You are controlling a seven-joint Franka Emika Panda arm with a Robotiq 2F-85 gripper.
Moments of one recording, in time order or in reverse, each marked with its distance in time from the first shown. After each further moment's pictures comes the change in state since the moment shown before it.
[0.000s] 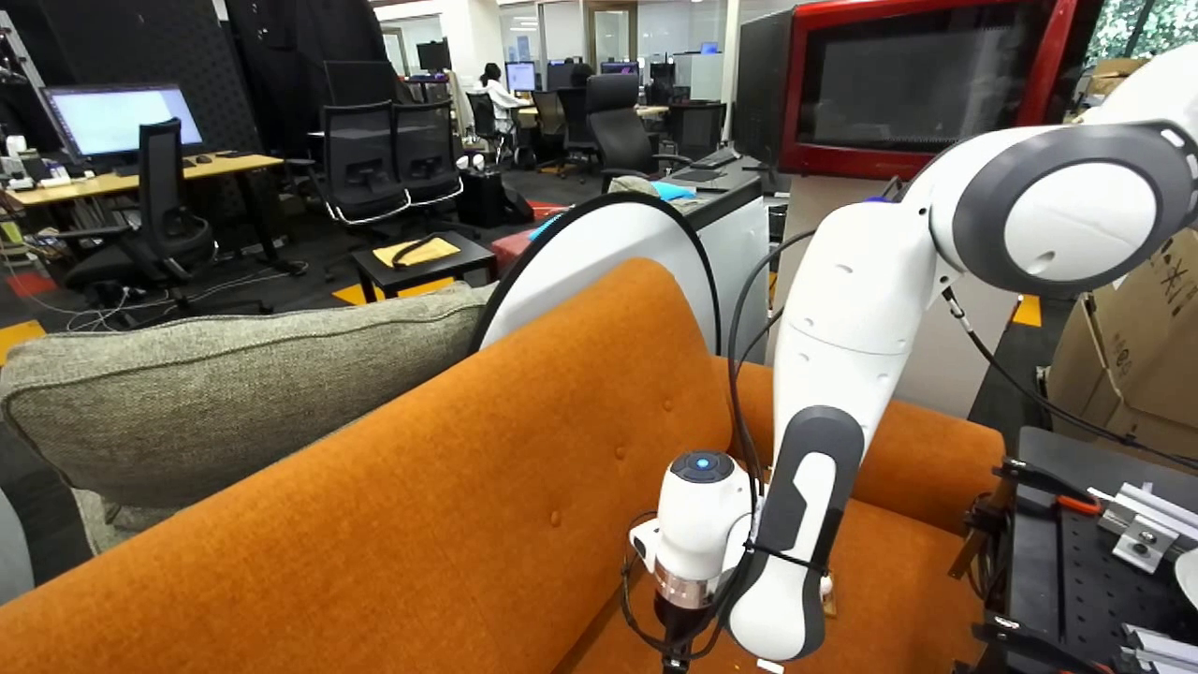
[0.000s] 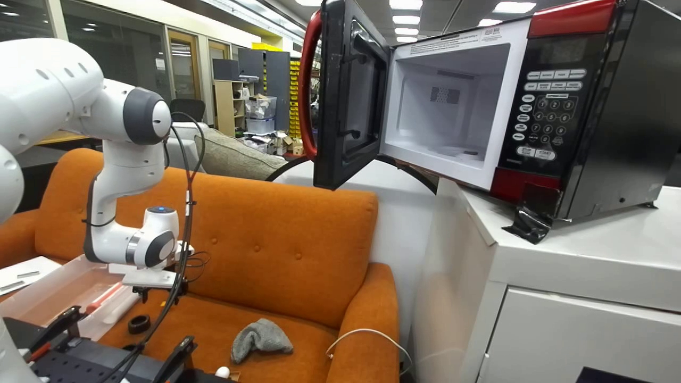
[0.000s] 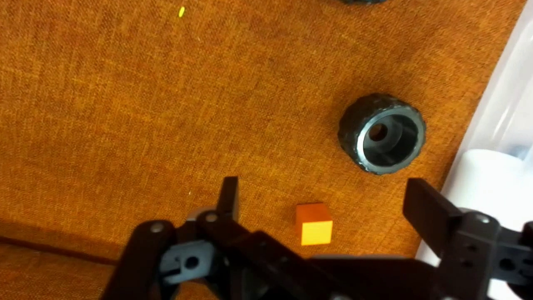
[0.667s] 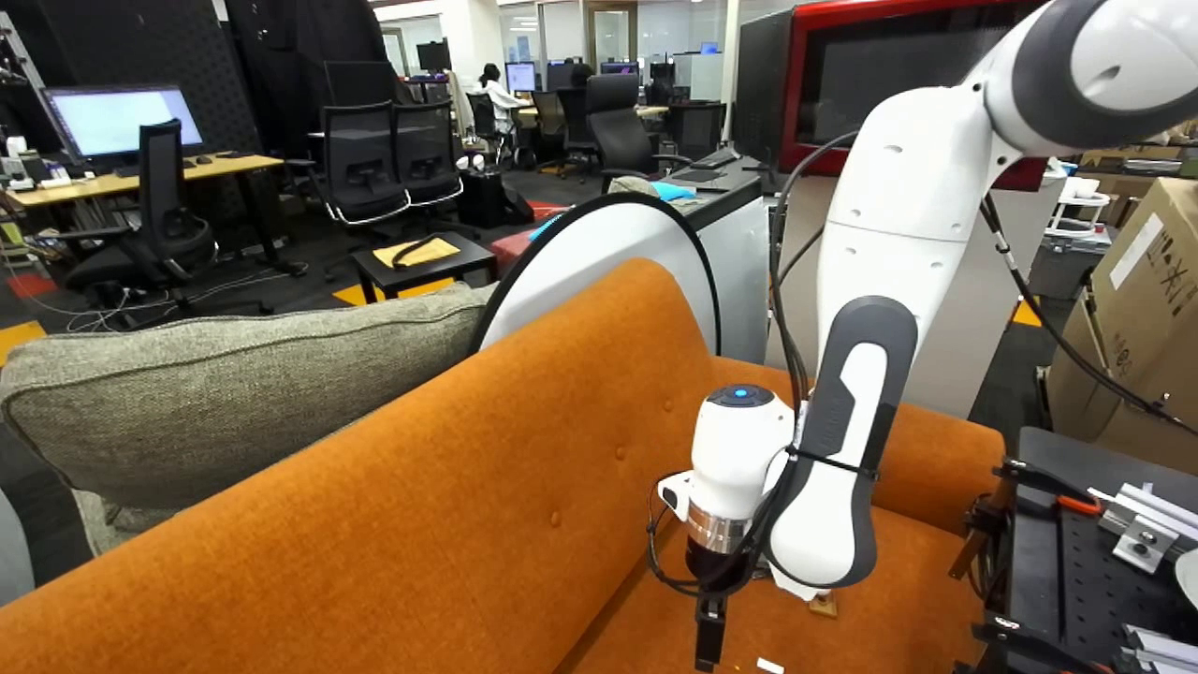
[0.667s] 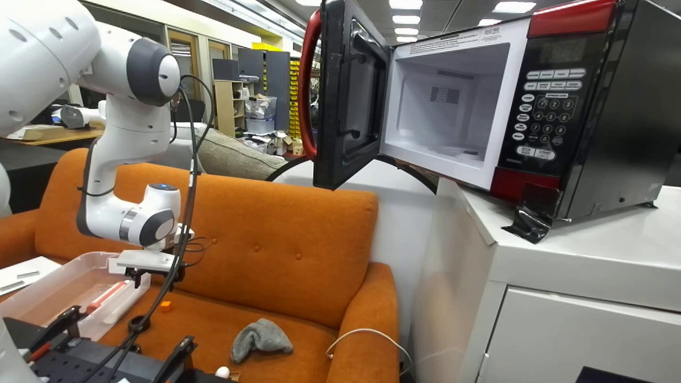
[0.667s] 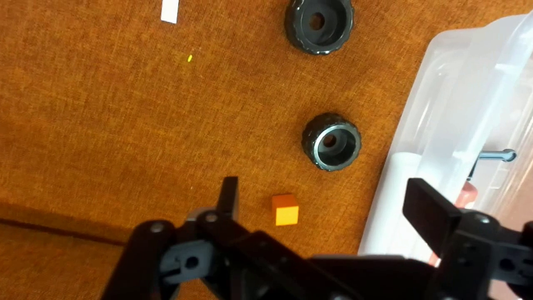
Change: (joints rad) arm -0.162 -0.256 0.104 -0.305 0.002 0.006 -0.078
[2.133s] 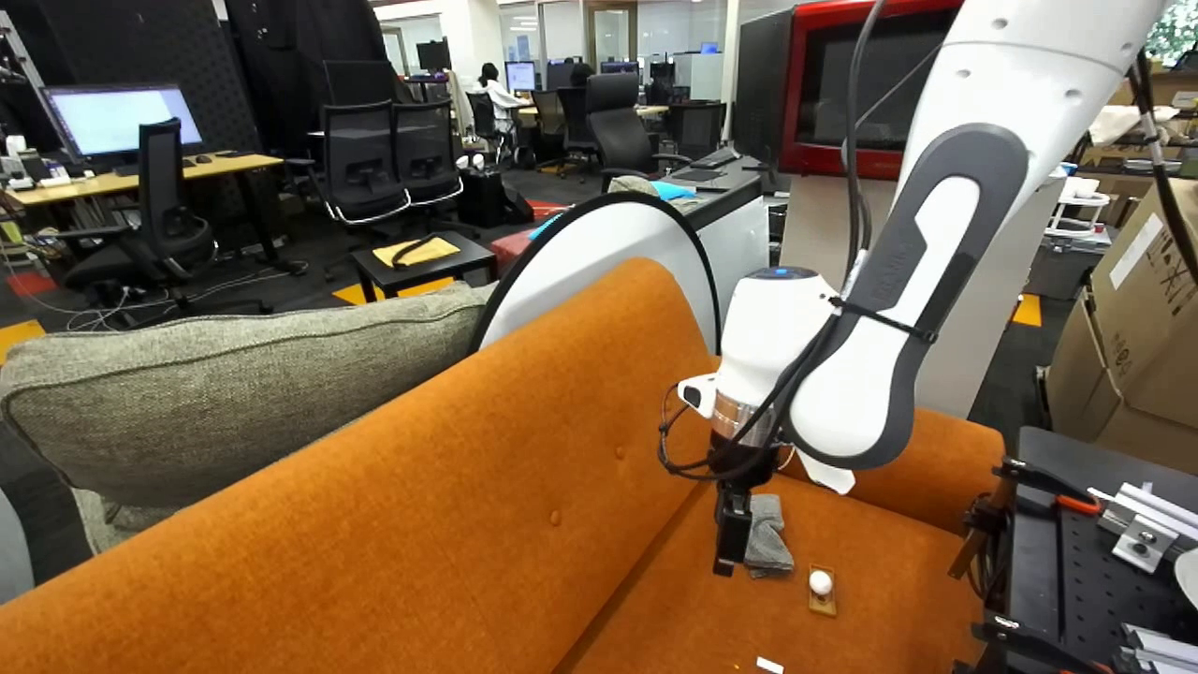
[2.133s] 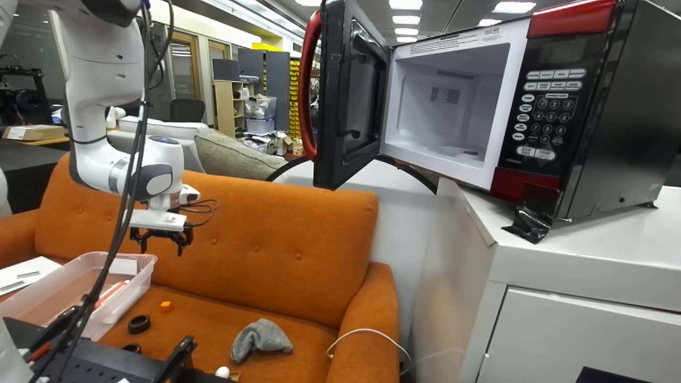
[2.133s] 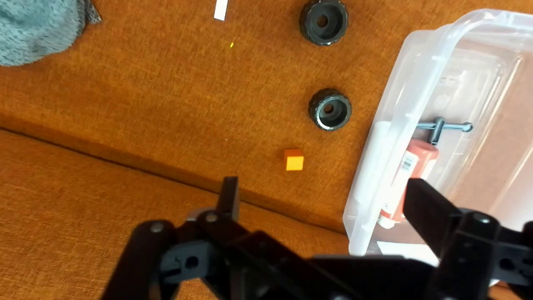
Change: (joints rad) arm -0.029 -0.402 0.004 -0.248 0.210 -0.095 -0.187
